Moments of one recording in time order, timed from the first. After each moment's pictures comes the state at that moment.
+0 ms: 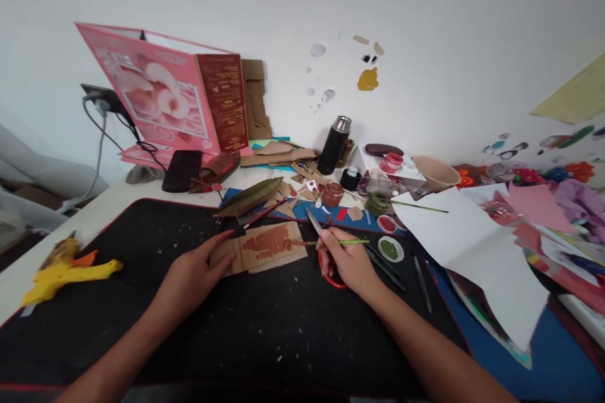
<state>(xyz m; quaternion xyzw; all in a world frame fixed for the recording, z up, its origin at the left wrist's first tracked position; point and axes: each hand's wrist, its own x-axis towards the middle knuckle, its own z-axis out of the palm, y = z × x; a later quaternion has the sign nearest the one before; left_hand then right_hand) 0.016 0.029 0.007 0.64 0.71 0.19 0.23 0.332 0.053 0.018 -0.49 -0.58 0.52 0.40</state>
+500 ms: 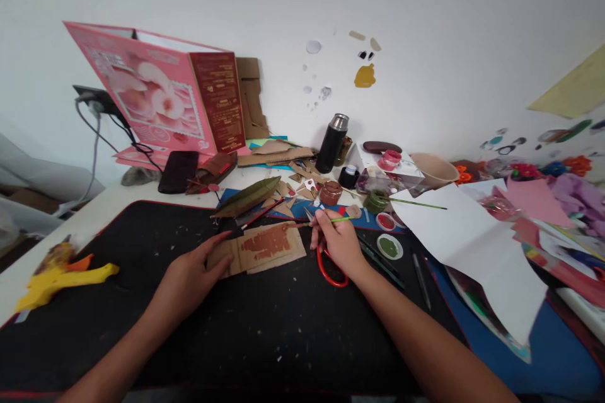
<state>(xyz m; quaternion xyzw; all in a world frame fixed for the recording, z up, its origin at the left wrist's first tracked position) 0.019 0.028 0.011 0.63 0.72 0.18 0.22 0.319 0.089 0.010 -0.48 -0.56 0.50 0.46</state>
